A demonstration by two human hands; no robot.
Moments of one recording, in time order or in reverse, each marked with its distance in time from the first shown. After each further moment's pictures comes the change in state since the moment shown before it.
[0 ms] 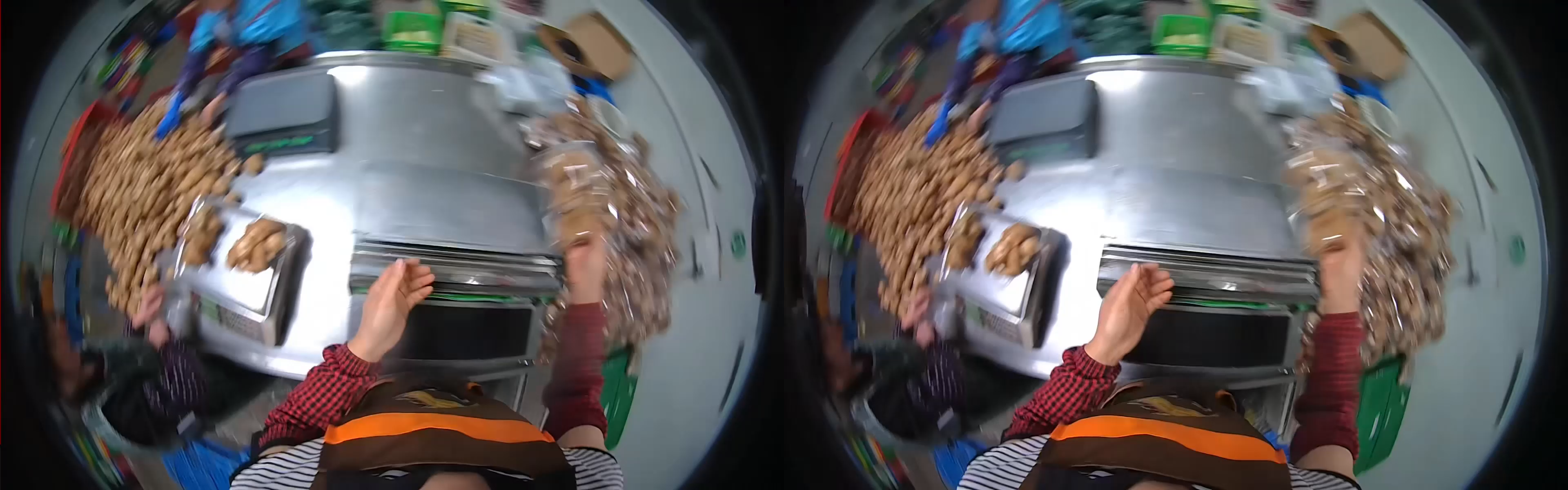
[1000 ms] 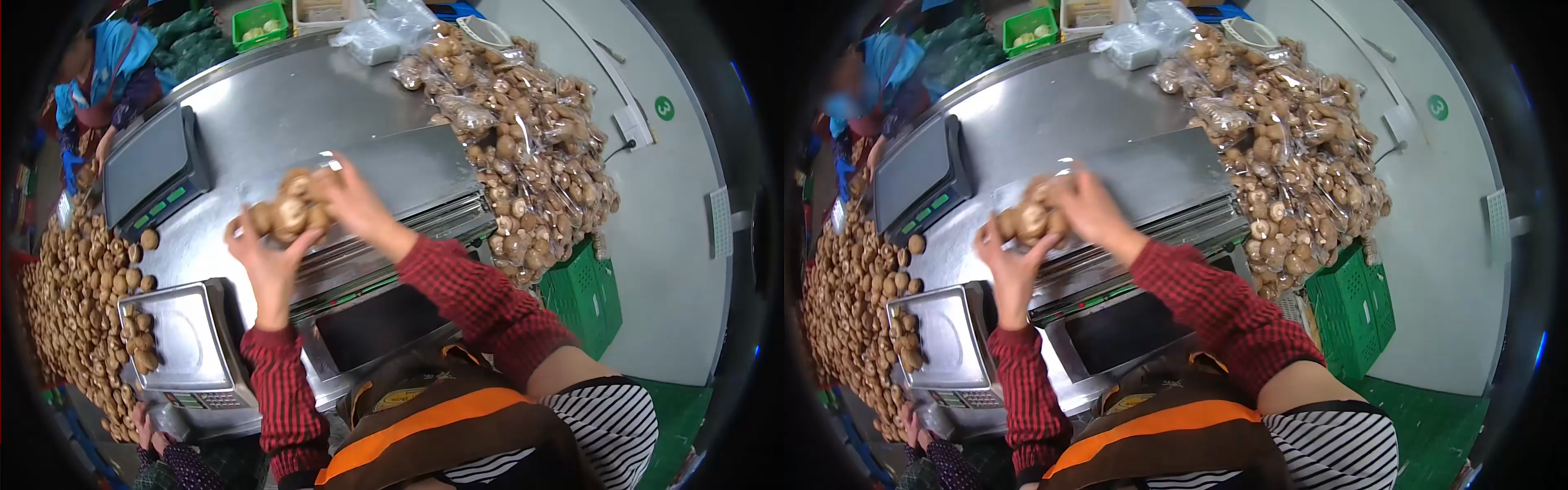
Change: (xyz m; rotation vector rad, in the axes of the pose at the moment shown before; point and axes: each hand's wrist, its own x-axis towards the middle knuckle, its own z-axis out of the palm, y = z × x) left_hand 0.092 0.061 -0.005 1.450 0.265 0.759; right_hand -0.026 0.115 0.203 -0.714 -0.266 0.101
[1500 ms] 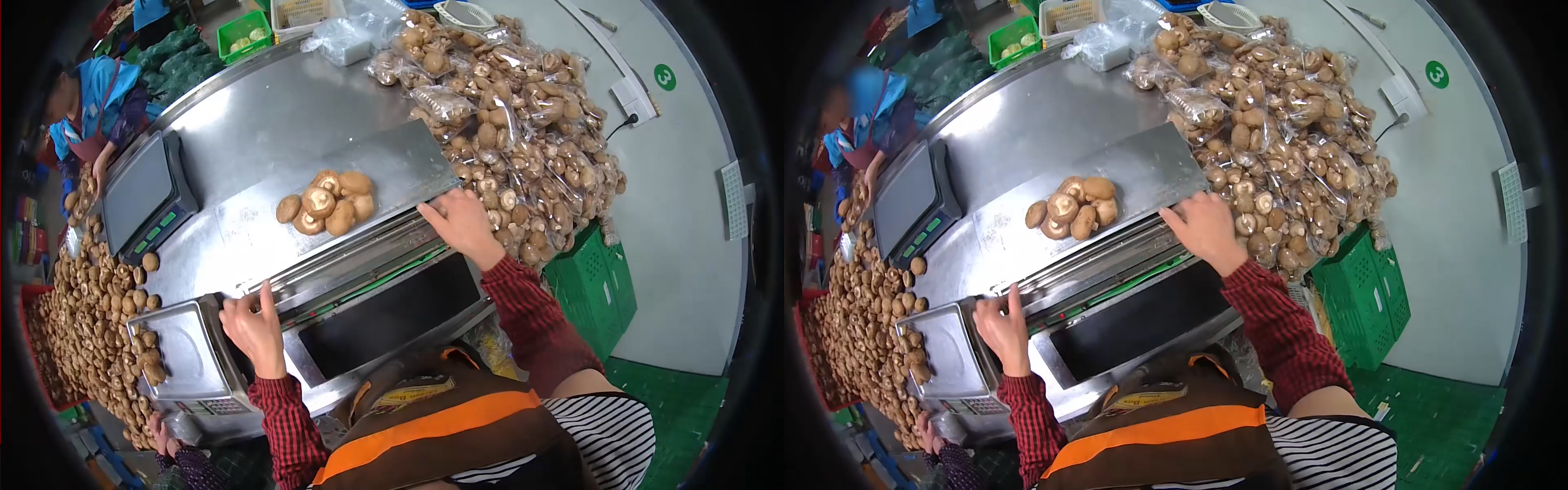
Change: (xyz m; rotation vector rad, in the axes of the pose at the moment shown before) left_hand -0.061 -0.012 -0.005 0.526 0.011 -0.039; right_hand -0.080 0.073 -0.190 -1.075 0.201 -0.095
